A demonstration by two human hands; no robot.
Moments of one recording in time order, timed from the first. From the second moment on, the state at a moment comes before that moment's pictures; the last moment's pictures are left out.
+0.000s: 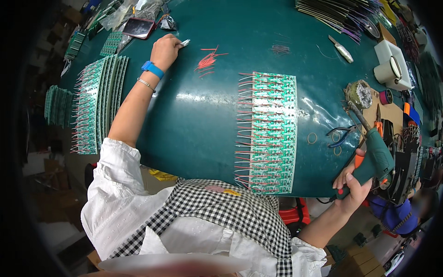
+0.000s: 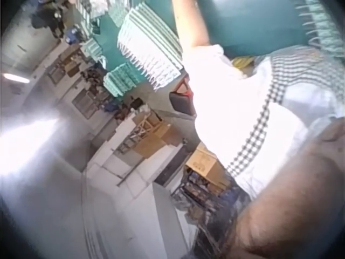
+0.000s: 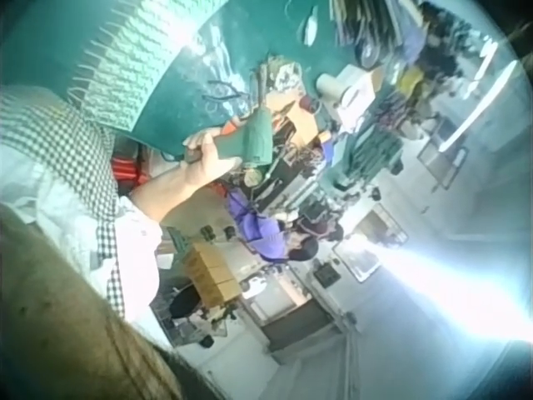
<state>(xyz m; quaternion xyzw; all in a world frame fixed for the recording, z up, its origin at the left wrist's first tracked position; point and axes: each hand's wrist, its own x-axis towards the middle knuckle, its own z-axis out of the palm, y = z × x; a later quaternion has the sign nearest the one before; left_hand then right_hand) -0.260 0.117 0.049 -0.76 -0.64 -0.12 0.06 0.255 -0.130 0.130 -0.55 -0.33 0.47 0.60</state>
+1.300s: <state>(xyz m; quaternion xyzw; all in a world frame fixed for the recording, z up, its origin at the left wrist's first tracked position) -0.239 0.011 0.050 -0.54 -0.64 -0.42 -0.34 0.276 -0.167 0.155 -0.62 -0.31 0.40 0.60</state>
